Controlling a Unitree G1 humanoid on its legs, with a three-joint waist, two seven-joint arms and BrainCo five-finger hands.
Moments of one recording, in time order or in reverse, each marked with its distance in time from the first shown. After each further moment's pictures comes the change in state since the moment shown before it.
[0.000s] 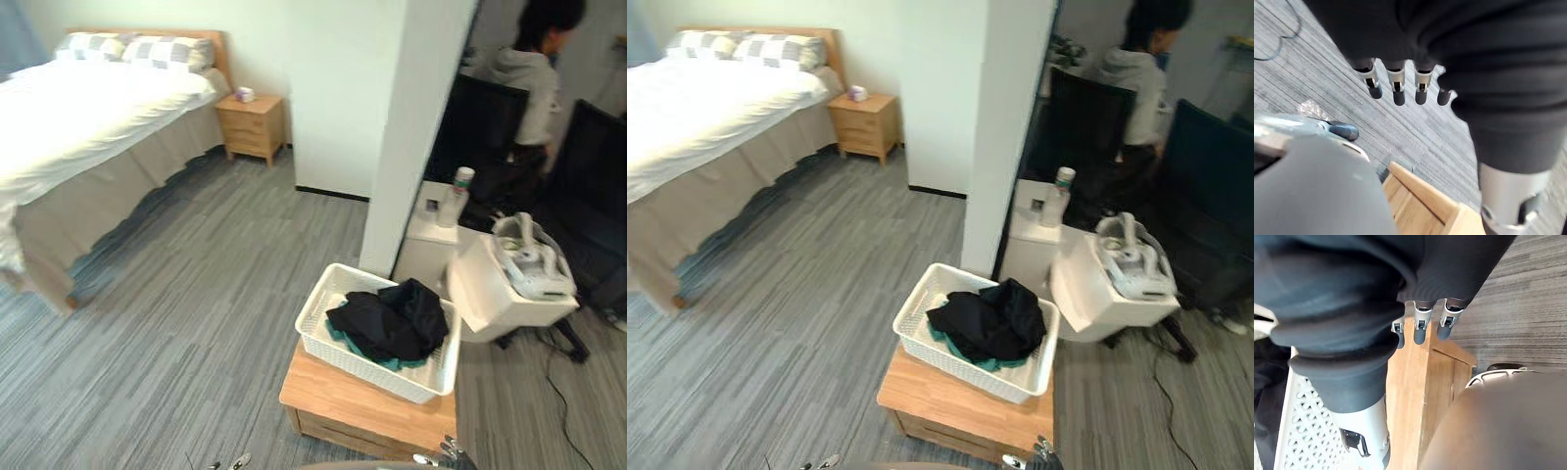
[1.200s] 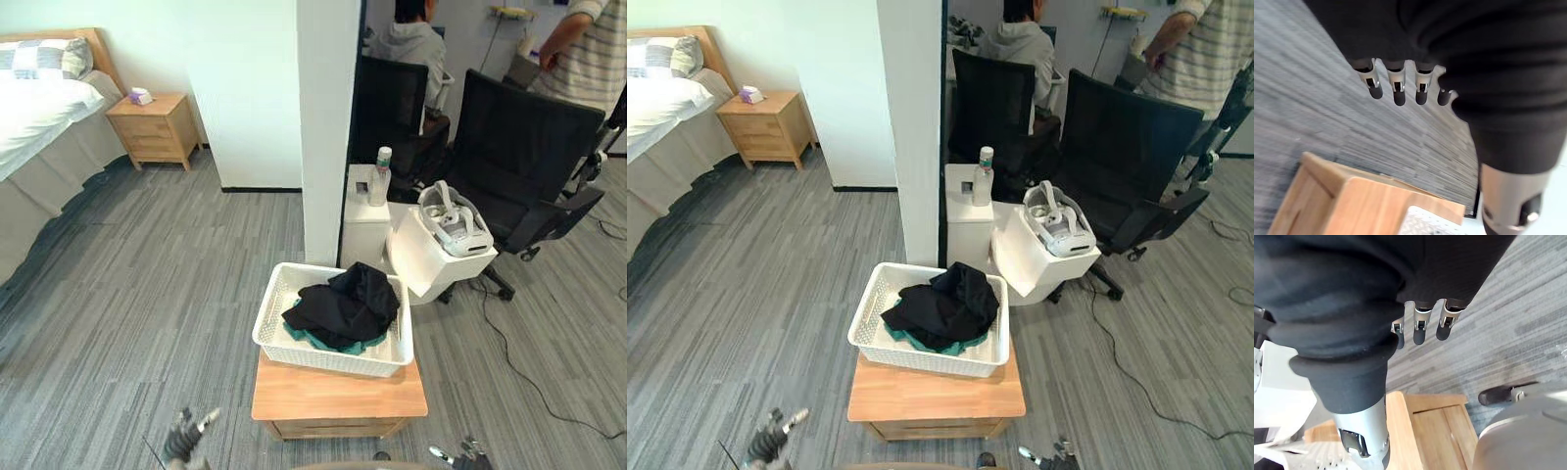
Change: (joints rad) left arm 0.089 -0.012 0.075 -0.130 0.047 -0.094 -0.187; right arm 0.125 0.054 -0.039 -0.218 0.034 0.087 -0.123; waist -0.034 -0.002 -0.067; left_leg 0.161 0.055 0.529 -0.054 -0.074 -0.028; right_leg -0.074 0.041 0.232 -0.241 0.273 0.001
